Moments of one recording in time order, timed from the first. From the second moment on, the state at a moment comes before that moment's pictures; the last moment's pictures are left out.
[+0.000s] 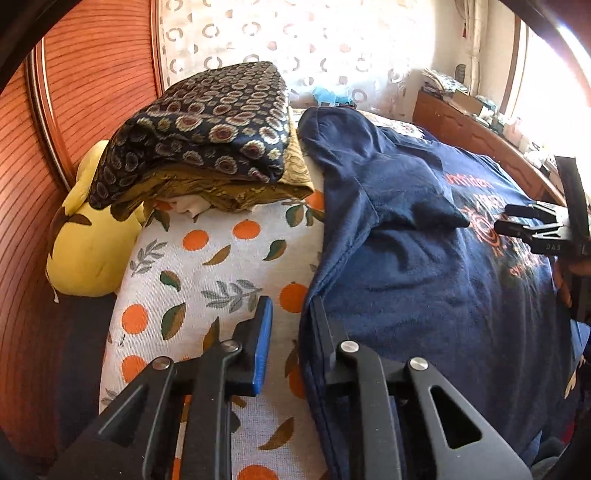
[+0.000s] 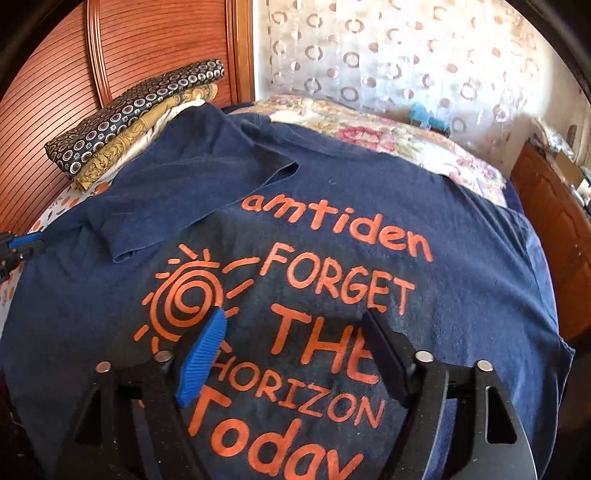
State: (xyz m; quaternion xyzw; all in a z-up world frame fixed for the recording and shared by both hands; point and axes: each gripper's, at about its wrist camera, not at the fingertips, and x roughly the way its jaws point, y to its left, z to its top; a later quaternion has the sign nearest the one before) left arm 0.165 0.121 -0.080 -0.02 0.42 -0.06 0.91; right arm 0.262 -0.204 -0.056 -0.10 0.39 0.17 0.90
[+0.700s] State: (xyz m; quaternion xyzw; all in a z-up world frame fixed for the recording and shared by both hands) left arm 0.164 0.047 -0.010 0.02 0.36 -0.14 0.92; right arm 0.265 -0.196 -0.058 -0.10 0.39 0.17 0.90
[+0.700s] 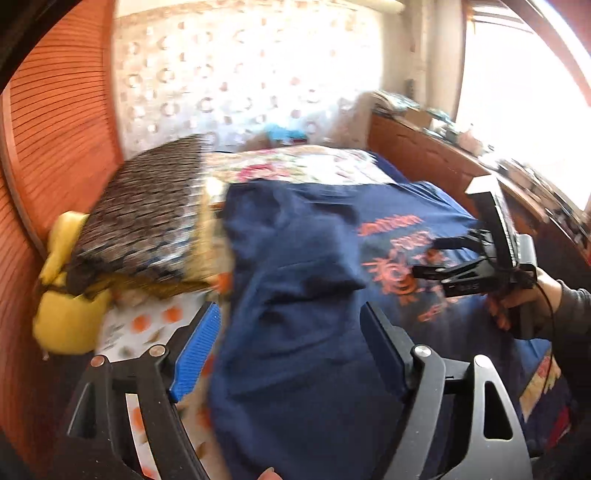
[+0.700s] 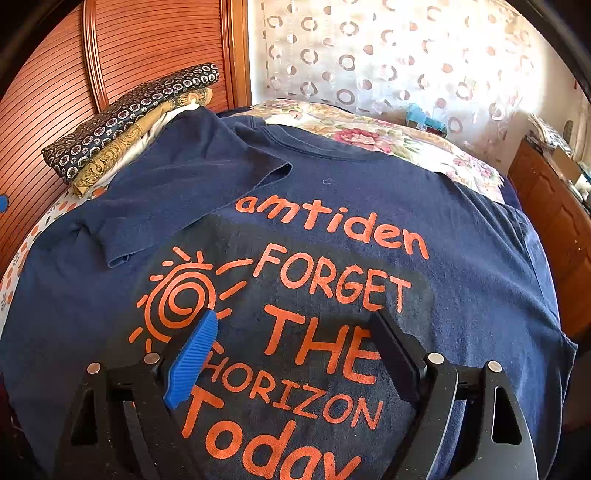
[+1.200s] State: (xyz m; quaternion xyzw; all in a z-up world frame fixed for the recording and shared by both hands) left arm 0.244 -0.074 -0.057 0.07 0.41 -0.22 0.88; right arm 0.224 -0.387 -0.013 -0.06 0.34 0.07 0.94
